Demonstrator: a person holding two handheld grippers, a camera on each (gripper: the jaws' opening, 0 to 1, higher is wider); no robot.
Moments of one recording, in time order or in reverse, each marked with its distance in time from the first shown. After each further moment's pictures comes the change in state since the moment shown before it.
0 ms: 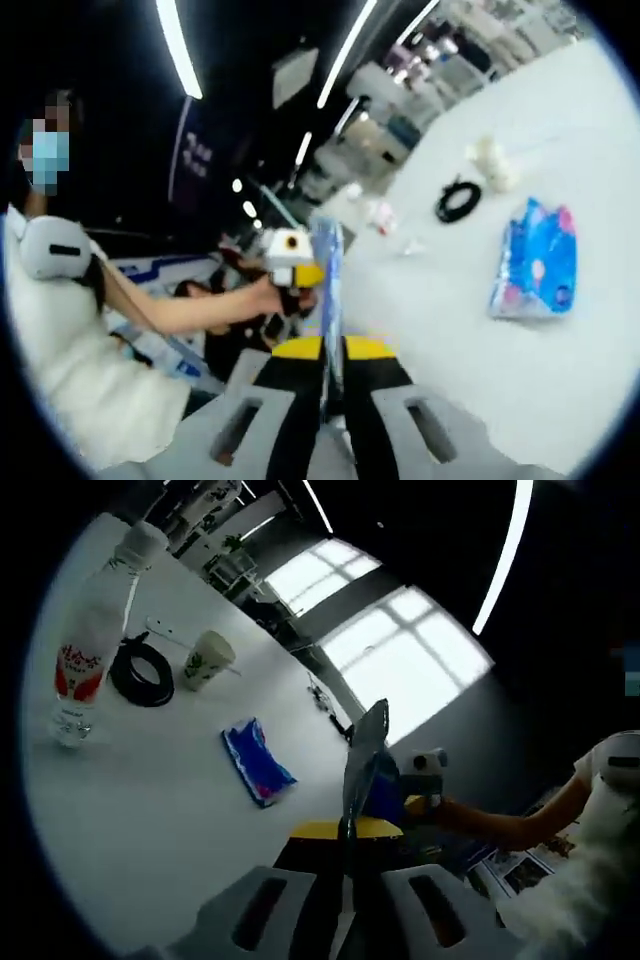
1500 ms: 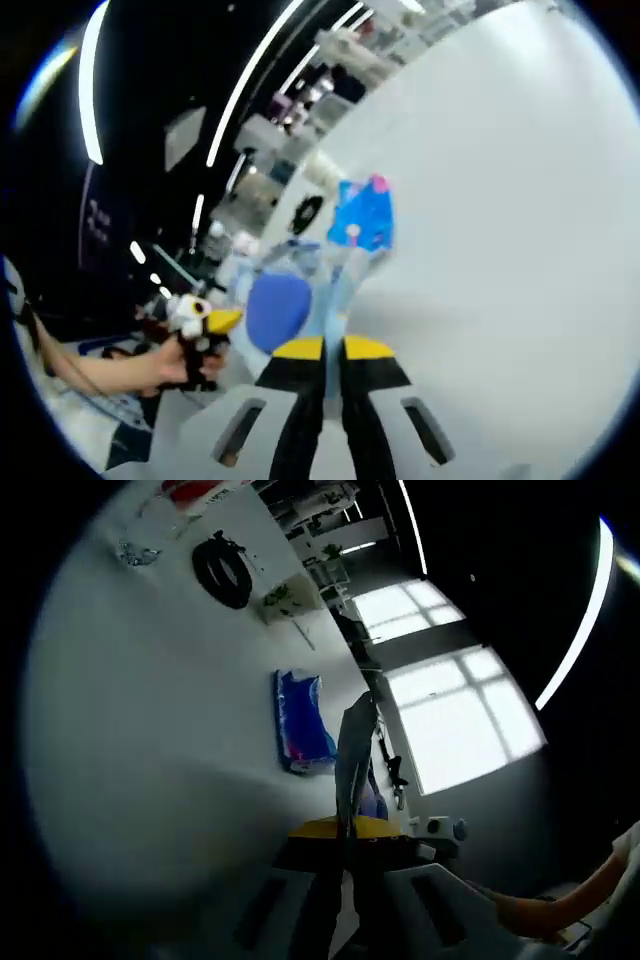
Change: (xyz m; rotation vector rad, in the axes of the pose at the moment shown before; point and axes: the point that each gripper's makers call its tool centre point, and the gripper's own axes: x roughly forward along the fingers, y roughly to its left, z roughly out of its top) left arm 0.064 0.052 -0.080 -0.243 -0.060 0.296; right arm -0.068 -0.110 -0.072 0.198 -0.074 -0.418
